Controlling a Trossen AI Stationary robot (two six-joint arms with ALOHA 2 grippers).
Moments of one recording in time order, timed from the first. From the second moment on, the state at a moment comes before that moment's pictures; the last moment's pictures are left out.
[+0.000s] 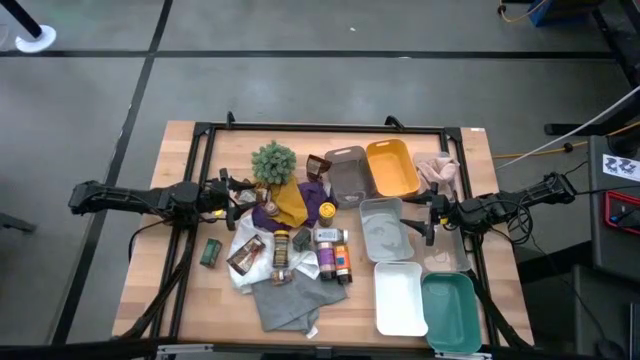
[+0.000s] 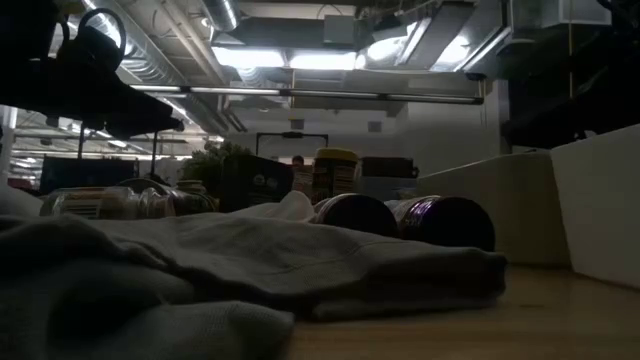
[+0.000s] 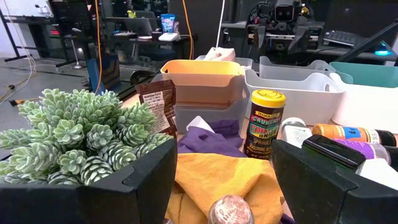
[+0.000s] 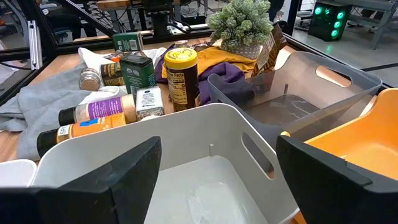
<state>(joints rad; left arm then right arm) -0.04 0.19 0.01 0.06 -0.34 -0.05 0.34 0.16 0.09 -0.23 0.49 0.20</state>
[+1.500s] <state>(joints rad) -0.04 0.19 0.01 0.06 -0.34 -0.03 0.33 0.41 0.26 0.30 0.71 0.13</state>
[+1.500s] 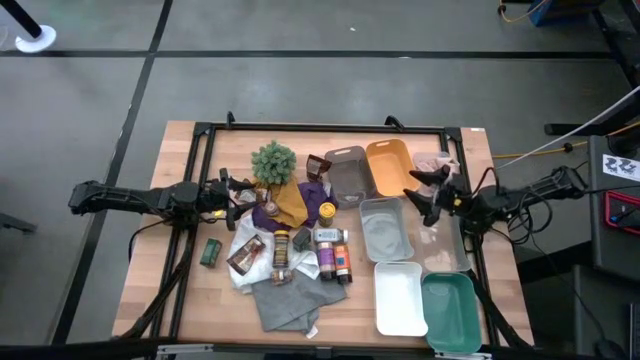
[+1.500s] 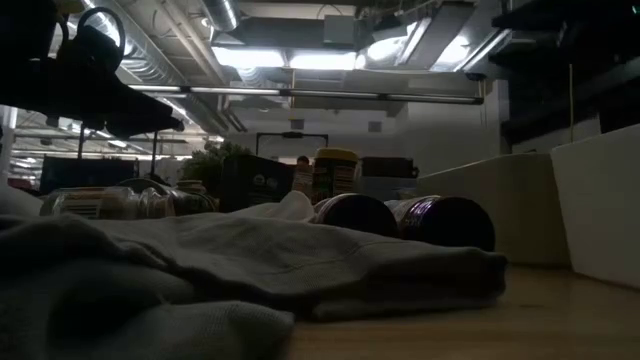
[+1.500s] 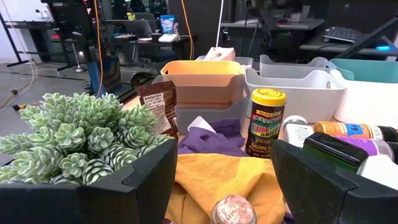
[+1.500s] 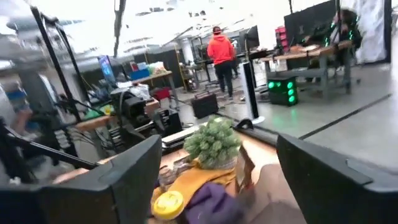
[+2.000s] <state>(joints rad) -0.04 0.19 0.01 0.06 -0.34 -0.03 -0.09 1.03 0.76 0.04 0.41 0.05</state>
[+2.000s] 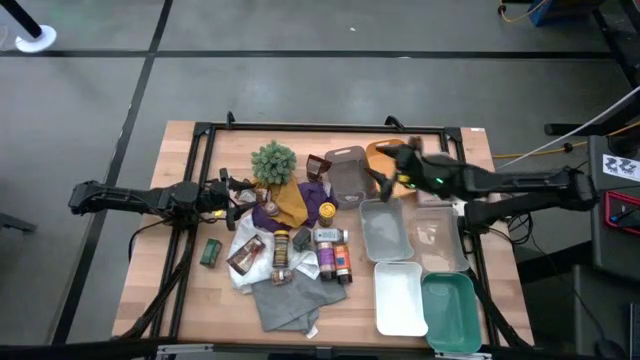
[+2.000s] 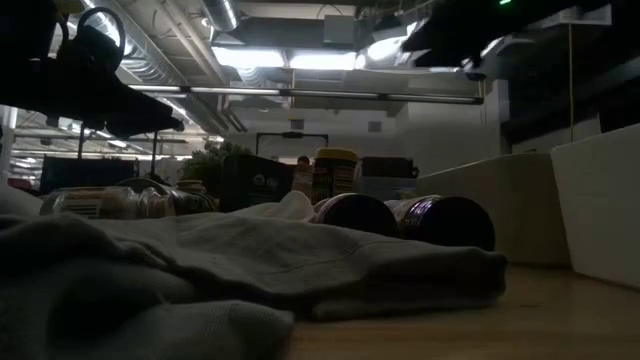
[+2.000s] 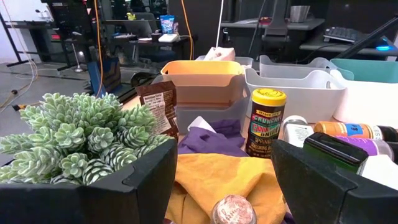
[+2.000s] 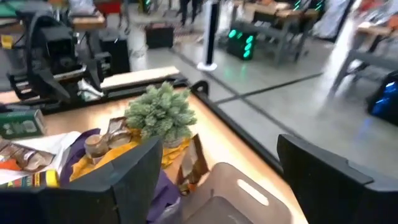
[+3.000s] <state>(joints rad) -0.04 0.19 0.01 0.06 -0.34 -0.03 -0.29 1.81 1.18 0.06 0.07 -0.04</state>
